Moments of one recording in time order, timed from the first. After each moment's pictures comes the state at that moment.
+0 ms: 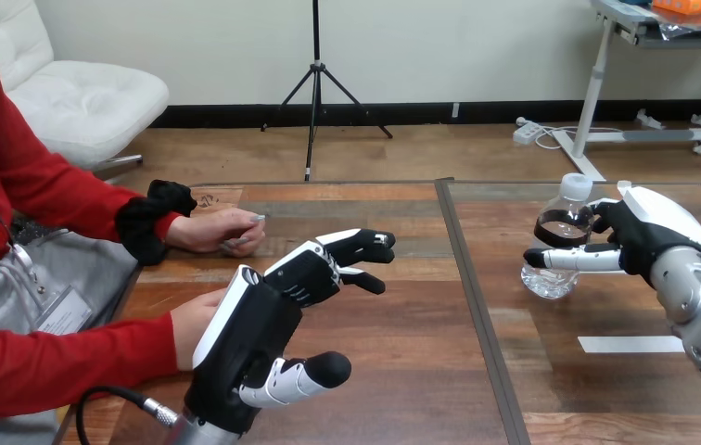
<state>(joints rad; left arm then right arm) -0.16 0.02 0.01 0.82 -0.39 -1.20 -0.83 -0.81 -0.51 0.30 1.29 -0.51 -0.11 -0.04</state>
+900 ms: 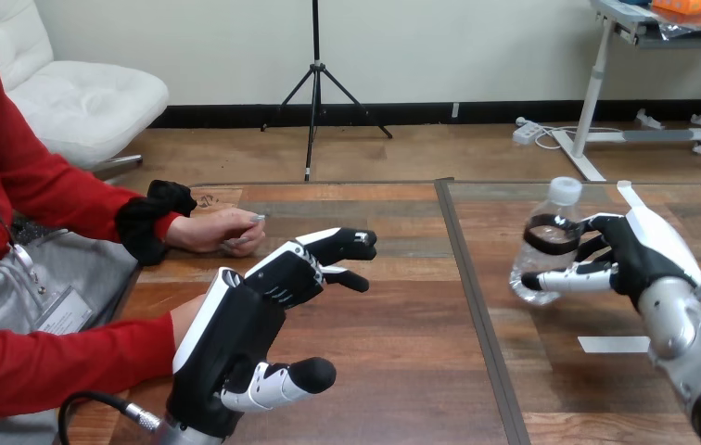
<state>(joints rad) -0.13 0.05 0.02 0.78 -0.45 -1.18 -0.86 -0.72 -0.45 0.20 1.30 -0.39 -0.21 -0.18</state>
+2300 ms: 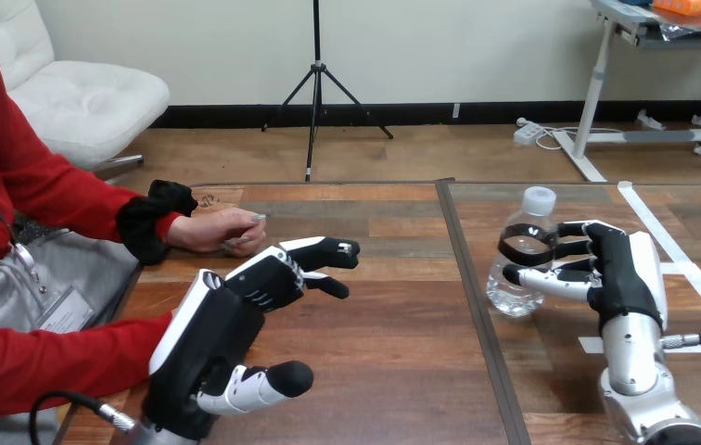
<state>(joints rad) -0.10 0.12 0.02 0.72 -0.45 -1.14 -0.86 -0.62 -0.29 -0.01 1.30 -0.18 -0.39 -0.33</state>
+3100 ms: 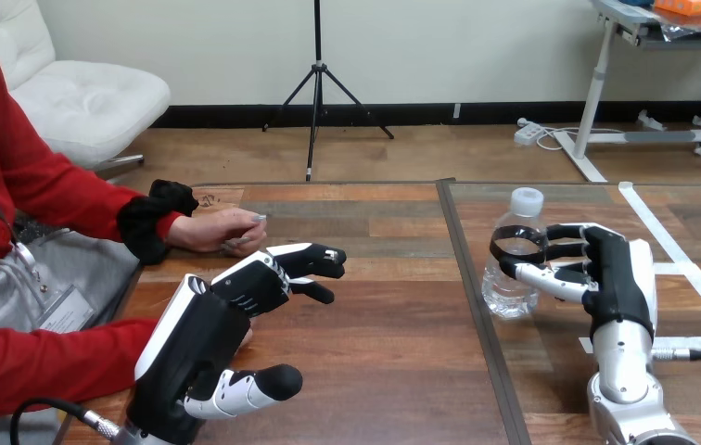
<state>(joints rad) -0.08 0.14 0.03 0.70 -0.44 -1.14 -0.84 -0.60 -0.24 -0.06 1.30 -0.13 -0.44 -0.33</state>
